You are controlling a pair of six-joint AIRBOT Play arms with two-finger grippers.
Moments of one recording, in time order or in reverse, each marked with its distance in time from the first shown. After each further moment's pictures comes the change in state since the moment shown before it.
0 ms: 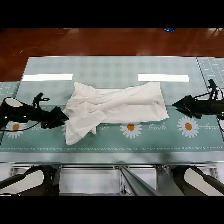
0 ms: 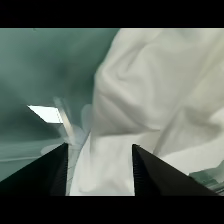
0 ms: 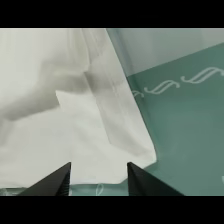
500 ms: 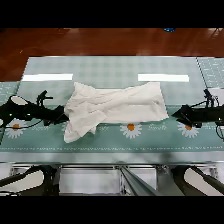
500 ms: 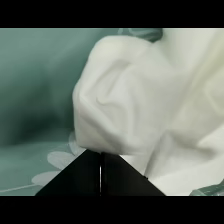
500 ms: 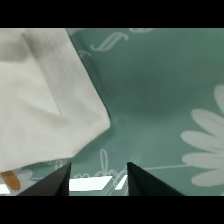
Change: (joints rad) left arm -0.040 -0.044 0.029 -0.010 0.051 0.044; right arm -0.005 0.003 -0.085 -0.168 0.019 0.106
